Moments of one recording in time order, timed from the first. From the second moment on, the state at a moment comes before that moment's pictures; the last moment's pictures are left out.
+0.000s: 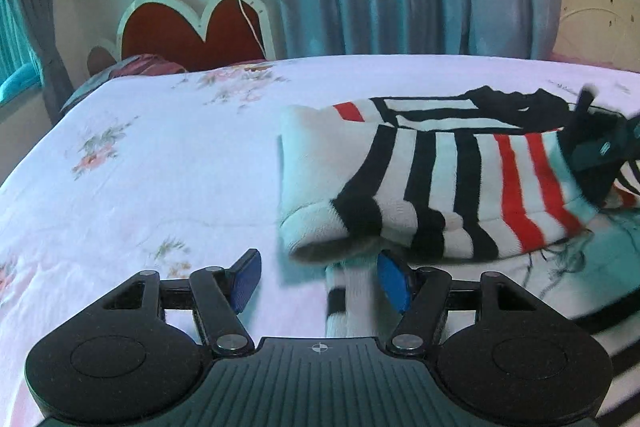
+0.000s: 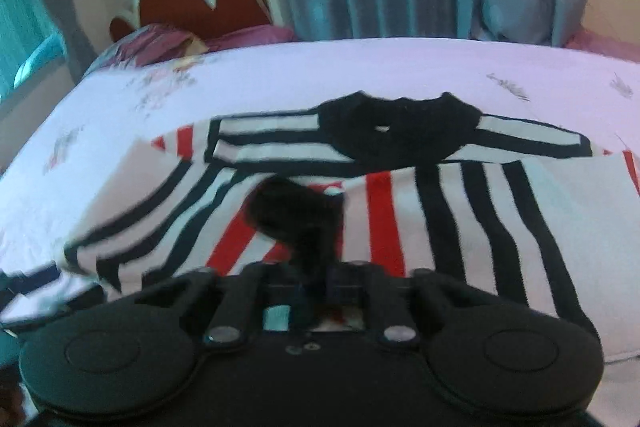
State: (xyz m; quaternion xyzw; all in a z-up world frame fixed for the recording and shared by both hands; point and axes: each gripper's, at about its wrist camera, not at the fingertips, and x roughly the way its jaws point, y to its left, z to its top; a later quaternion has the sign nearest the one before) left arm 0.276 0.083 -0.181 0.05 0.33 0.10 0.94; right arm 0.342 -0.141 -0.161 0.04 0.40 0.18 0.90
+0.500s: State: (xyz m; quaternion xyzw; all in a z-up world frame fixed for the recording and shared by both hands) left arm 0.306 0.068 -0.191 0.06 0.32 0.08 0.94; right arm 0.346 -0.257 -0.161 0.11 0.39 0.06 0.91
